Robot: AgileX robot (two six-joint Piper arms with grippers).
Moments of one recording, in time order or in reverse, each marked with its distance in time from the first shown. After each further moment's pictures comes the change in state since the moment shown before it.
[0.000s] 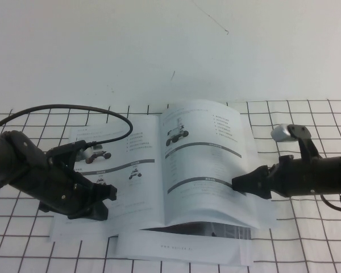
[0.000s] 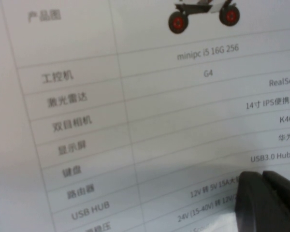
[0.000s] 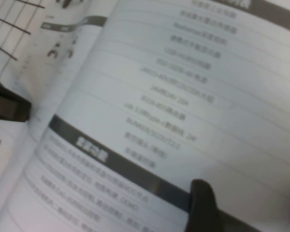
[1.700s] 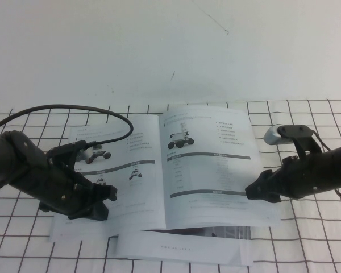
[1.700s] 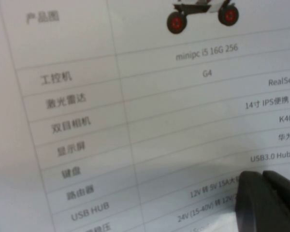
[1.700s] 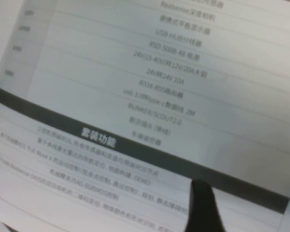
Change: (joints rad) right arm 0.062 -0.093 -0.041 -0.471 -0.288 0.512; left arm 0.000 0.000 0.000 0.003 0.000 0.002
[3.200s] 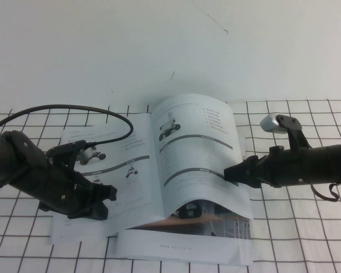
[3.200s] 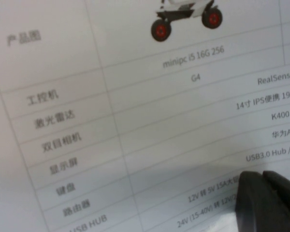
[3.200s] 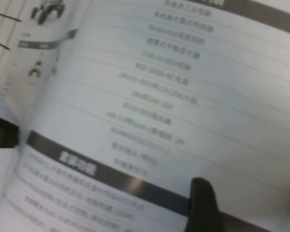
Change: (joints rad) right arm -0.014 0.107 -0.048 0.417 0.208 -0.354; left arm 0.000 0.000 0.000 0.004 -0.005 0.004
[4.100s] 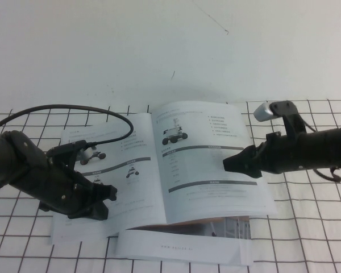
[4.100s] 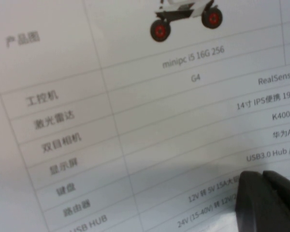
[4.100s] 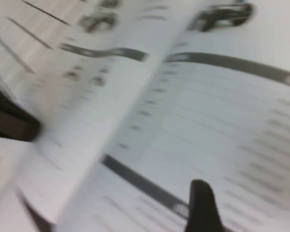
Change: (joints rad) right arm 0.011 -0.042 -0.061 -0.081 -0.010 -0.030; left arm 0.000 0.000 0.000 -0.002 0.000 0.002
